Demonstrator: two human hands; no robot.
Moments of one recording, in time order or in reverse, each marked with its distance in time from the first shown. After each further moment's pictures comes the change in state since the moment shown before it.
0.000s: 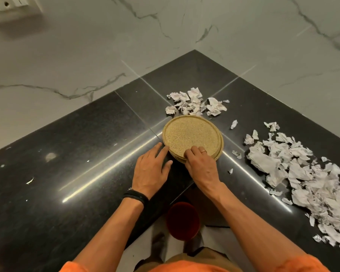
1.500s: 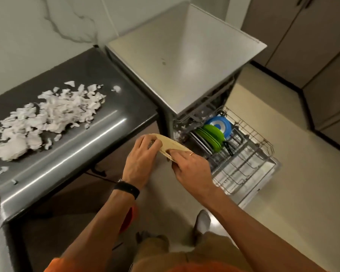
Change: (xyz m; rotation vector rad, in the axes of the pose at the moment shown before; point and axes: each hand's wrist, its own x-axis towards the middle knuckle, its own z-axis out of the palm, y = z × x) left_hand -0.303 0.326 0.092 -0.198 -0.436 1.590; right_hand -0.544 -0.102 -0.104 -0.182 0.474 1.365
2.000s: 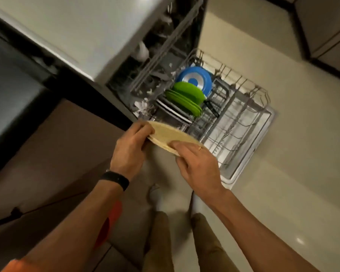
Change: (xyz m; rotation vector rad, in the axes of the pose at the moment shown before) left_hand 0.078 -0.016 0.257 -0.264 -0.217 0.079; right_hand -0.072 0.183 0.154 0.139 0.034 0.310
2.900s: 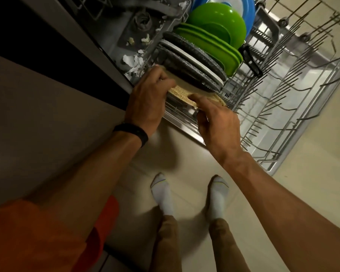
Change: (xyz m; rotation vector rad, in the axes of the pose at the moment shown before) left_hand 0.082 -0.155 0.199 0.076 -0.028 0.072; right_hand 0.033 0.127 0.210 -0.026 -0.017 0.311
